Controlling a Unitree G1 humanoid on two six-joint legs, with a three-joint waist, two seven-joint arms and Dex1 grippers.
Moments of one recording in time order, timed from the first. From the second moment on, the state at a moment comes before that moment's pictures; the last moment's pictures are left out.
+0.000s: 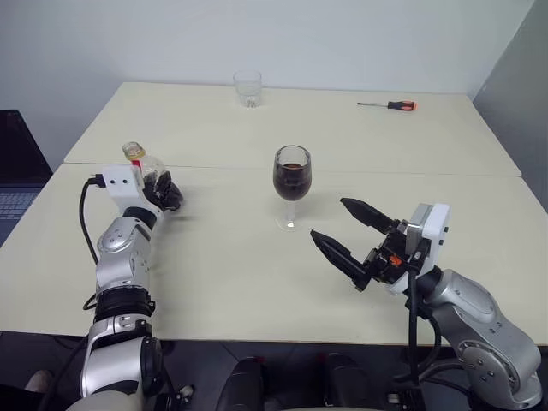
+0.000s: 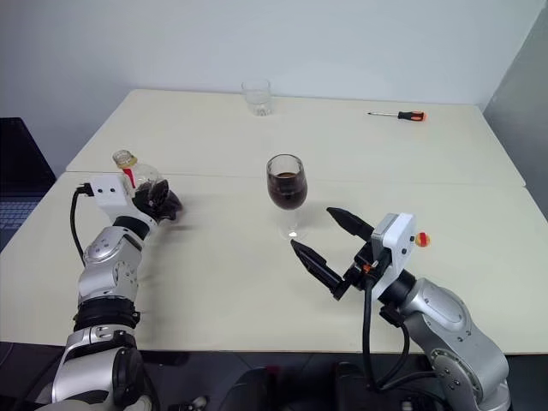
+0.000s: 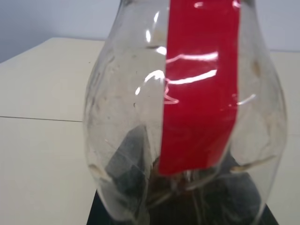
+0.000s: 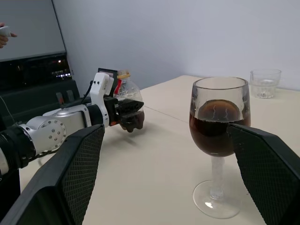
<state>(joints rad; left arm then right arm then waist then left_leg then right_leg) -0.57 0.44 0.35 0.58 -0.26 0.01 -0.34 -0.03 -0.39 0.04 -0.80 0.65 0.51 0.43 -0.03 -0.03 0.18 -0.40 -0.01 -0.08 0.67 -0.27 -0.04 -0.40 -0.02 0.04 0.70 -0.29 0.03</state>
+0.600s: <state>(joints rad) -0.59 0.44 0.35 0.67 -0.26 -0.03 -0.37 -0.07 -0.39 0.04 -0.78 0.65 0.51 0.41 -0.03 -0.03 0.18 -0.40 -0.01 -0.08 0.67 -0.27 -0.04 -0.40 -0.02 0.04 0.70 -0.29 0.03</state>
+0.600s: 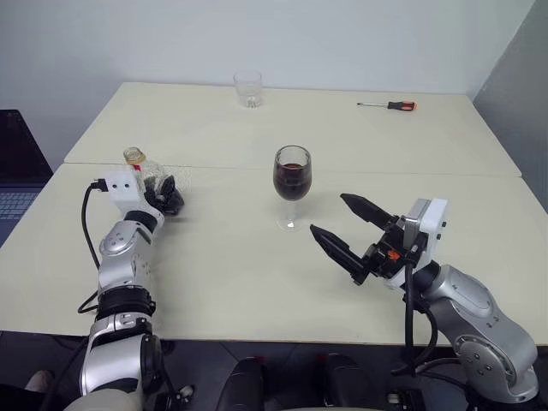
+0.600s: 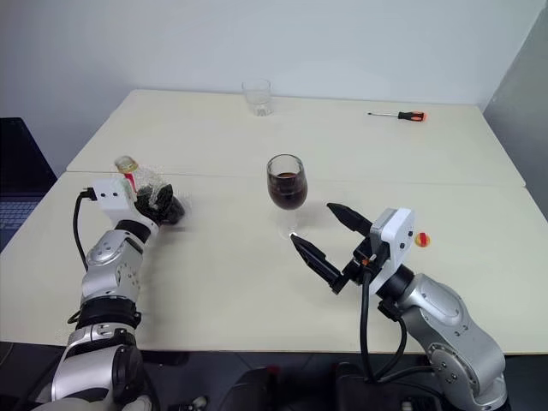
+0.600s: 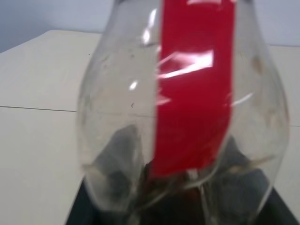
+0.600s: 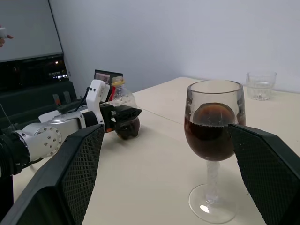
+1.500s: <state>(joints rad) -0.17 0.41 0.40 -0.08 -0.46 0.36 -0.28 0.01 -0.43 0.00 -0.78 0.66 0.52 0.41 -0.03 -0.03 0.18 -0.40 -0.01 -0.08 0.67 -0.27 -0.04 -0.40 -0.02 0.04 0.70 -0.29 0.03</state>
